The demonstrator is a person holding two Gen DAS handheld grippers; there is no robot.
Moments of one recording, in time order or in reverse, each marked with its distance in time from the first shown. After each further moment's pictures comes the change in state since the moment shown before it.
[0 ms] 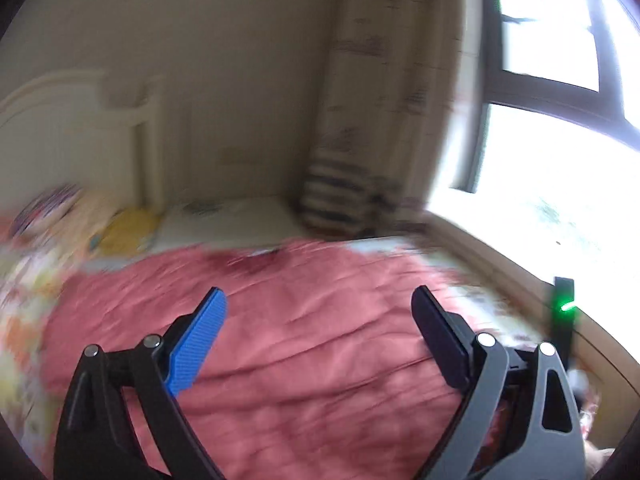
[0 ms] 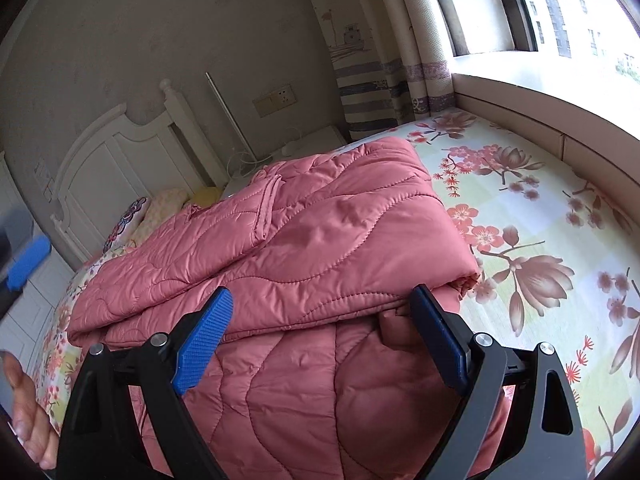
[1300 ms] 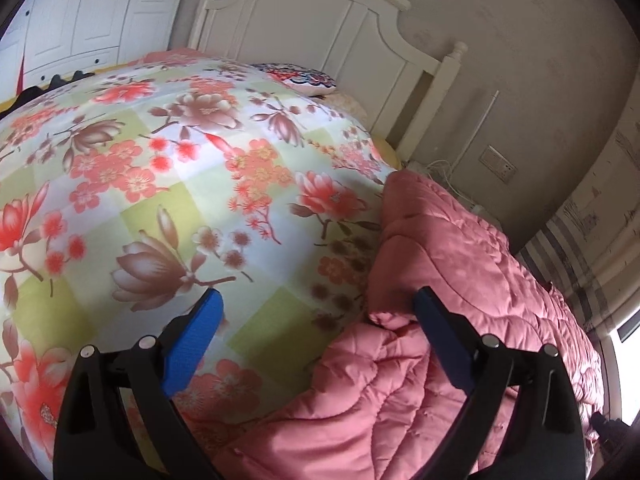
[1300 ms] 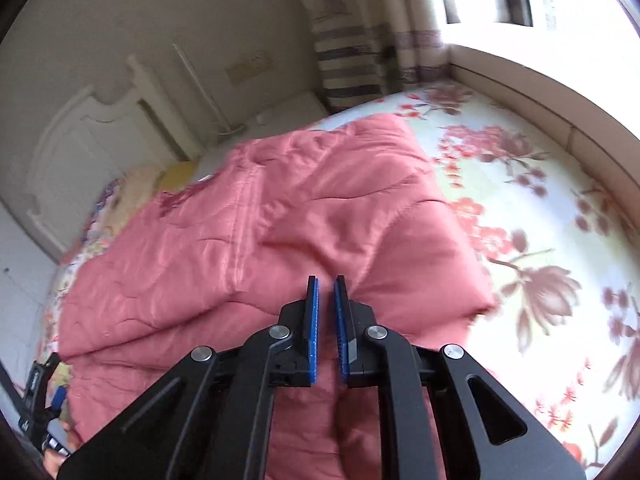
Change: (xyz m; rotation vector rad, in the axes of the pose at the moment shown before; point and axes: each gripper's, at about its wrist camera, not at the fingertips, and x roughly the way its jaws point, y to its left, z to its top) left arm -0.053 0.213 -0.063 -0.606 0.076 0.542; right arm 0.032 0.008 0.031 0.041 0.146 -0.099
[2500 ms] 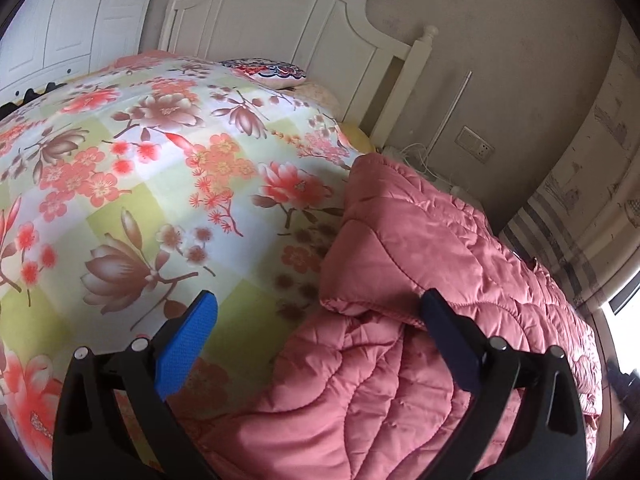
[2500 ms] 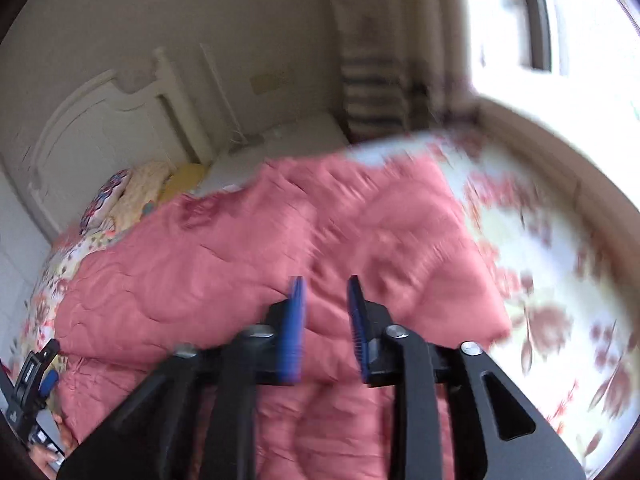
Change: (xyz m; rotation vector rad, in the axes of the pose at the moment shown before) left arm 0.001 -0.017 -0.006 0.076 0.034 -0.070; right arm -0.013 0.055 0.007 -0.173 -0.110 -0.002
